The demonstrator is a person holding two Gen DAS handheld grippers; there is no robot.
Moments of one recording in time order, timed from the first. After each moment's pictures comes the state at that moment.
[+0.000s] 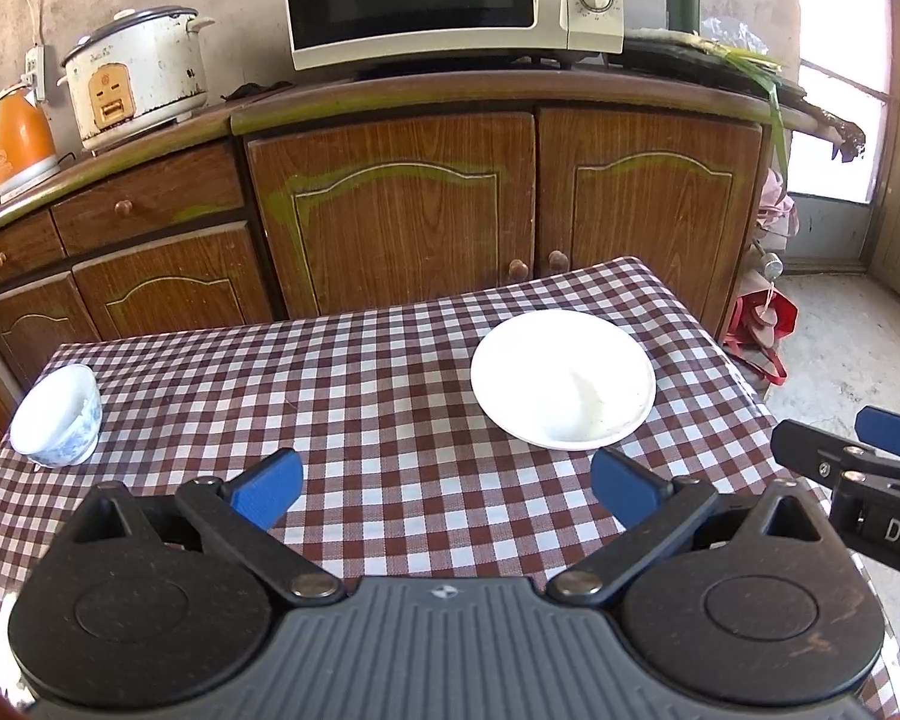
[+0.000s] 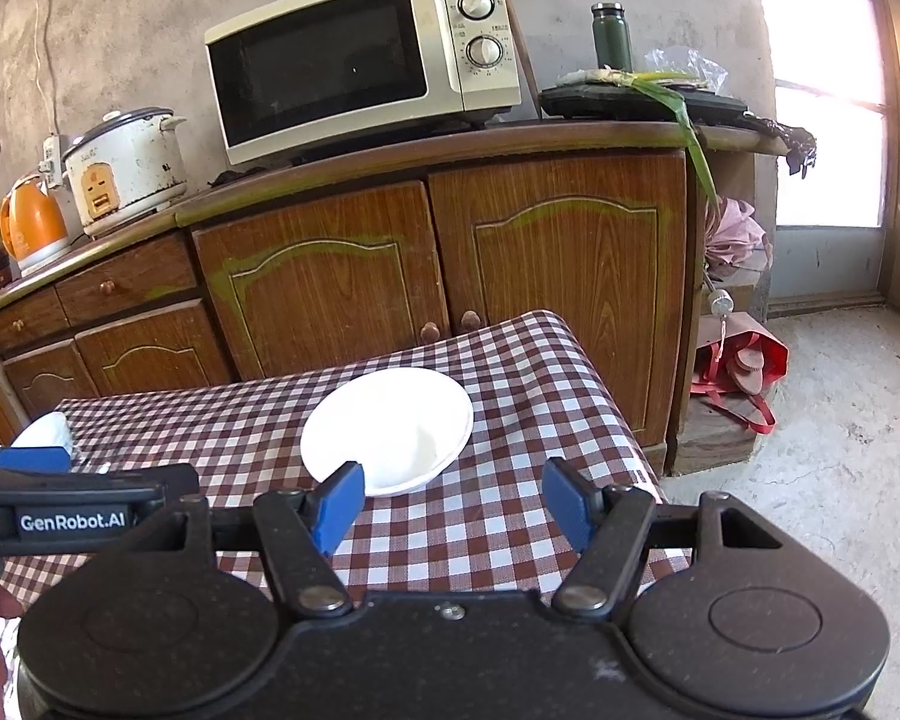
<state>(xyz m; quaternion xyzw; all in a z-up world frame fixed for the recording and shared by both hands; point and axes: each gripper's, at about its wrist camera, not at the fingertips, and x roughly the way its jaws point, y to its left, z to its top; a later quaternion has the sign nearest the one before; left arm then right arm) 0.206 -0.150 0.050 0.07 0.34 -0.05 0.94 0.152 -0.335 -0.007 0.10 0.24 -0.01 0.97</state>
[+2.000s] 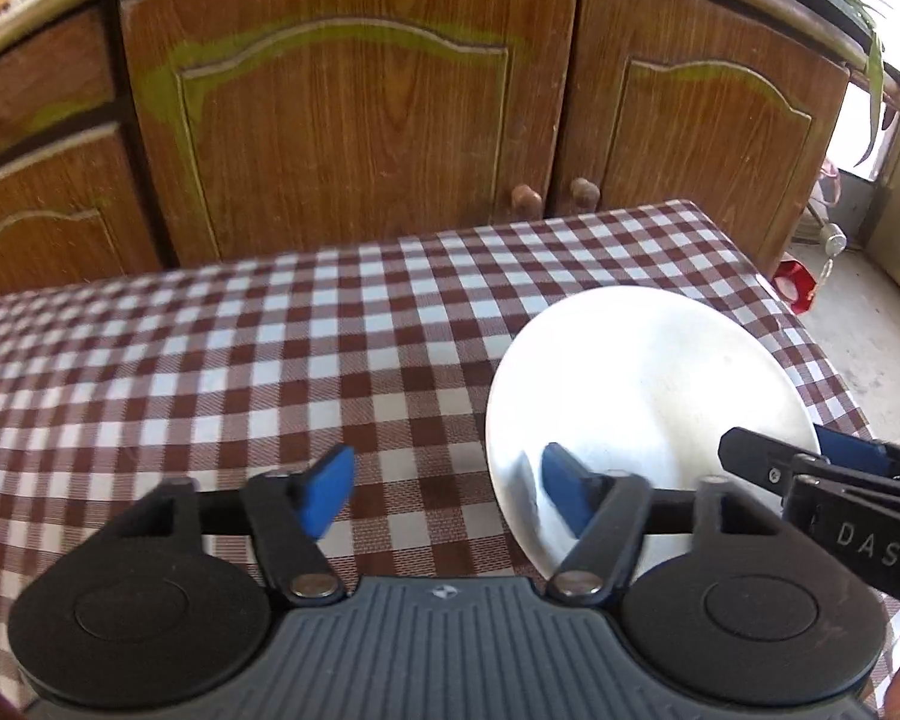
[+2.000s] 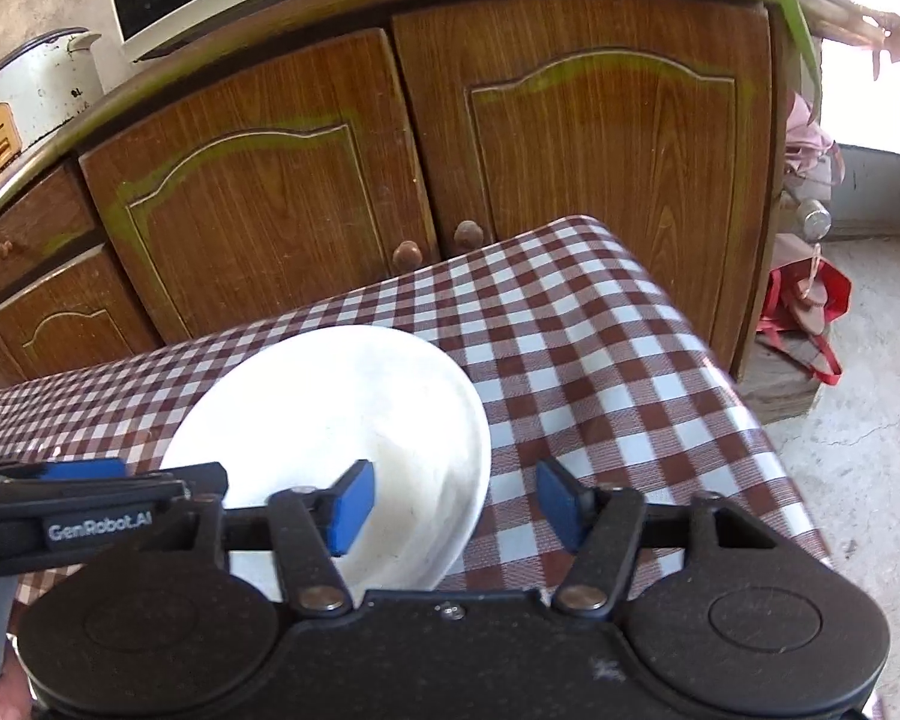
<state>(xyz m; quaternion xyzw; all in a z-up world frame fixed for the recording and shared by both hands) 0.374 -0.155 -0.052 0.03 0.41 -0.10 0.90 0.346 -0.336 -0.096 0.12 0.32 0.00 0.94</state>
